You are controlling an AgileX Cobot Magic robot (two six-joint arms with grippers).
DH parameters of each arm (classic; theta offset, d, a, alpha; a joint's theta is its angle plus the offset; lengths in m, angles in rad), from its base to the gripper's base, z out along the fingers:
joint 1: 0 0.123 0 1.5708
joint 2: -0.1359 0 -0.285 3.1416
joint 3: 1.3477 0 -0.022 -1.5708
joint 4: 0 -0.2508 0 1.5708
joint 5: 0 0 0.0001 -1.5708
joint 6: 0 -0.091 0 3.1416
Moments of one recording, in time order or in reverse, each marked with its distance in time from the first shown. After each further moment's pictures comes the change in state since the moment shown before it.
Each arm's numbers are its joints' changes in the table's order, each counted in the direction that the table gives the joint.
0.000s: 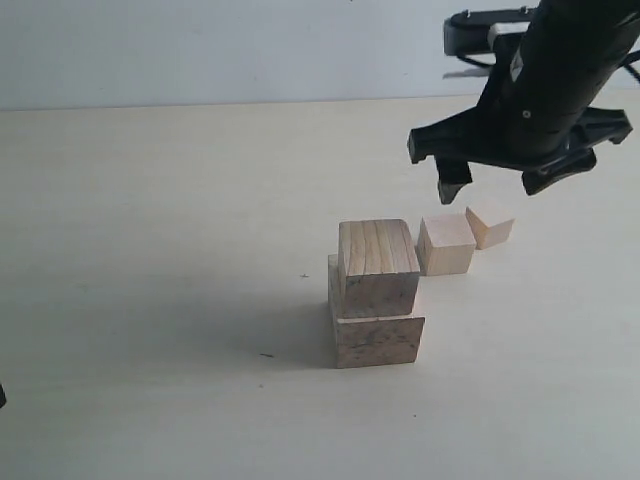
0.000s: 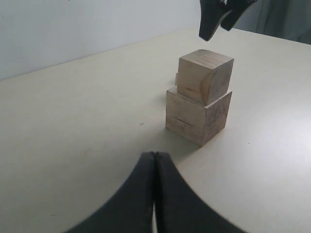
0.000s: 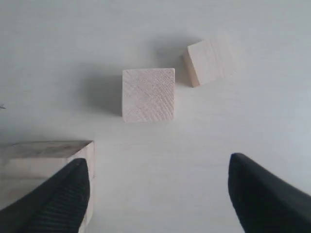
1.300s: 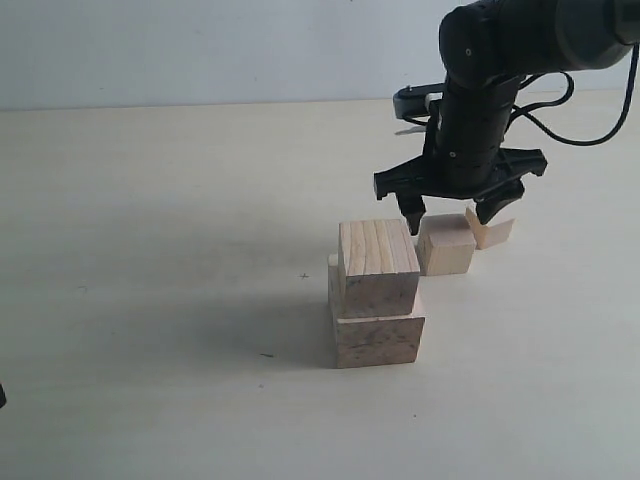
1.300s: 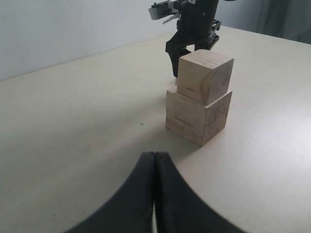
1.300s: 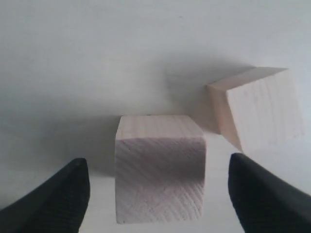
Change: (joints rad) left arm 0.000 0.000 0.000 0.000 0.000 -0.002; right arm -0.037 -0.377 -0.216 -0.018 0.000 0.054
